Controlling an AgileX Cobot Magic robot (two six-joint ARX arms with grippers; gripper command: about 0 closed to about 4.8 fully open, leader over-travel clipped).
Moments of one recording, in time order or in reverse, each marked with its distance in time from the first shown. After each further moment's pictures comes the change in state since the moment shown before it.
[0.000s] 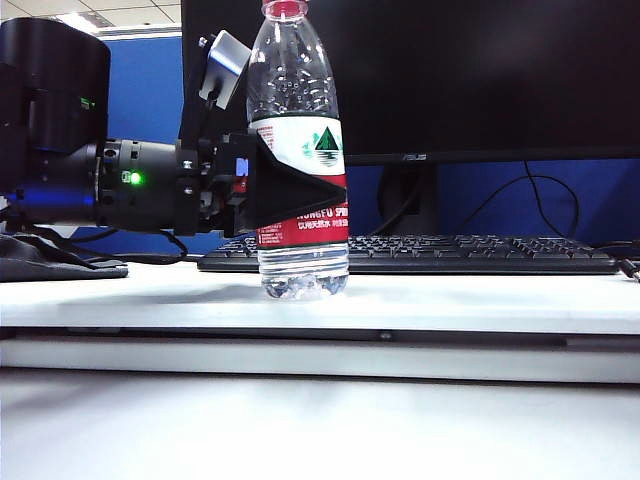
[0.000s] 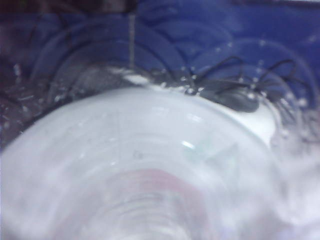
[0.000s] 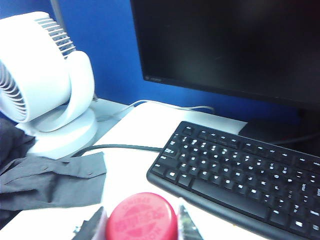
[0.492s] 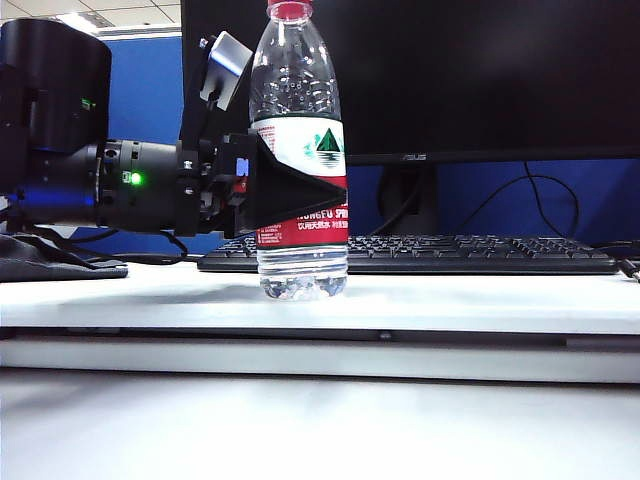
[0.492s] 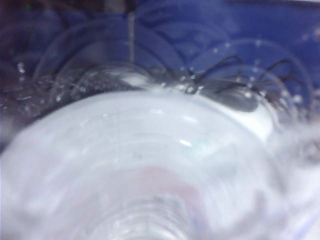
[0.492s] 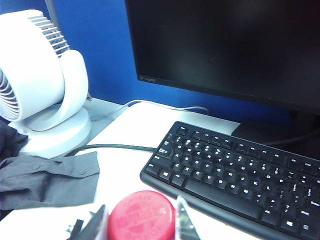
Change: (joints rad) left arm 0.000 0.000 0.002 -0.007 0.007 -0.001; right arm -0.003 -0.006 0.003 -0.041 0.010 -0.001
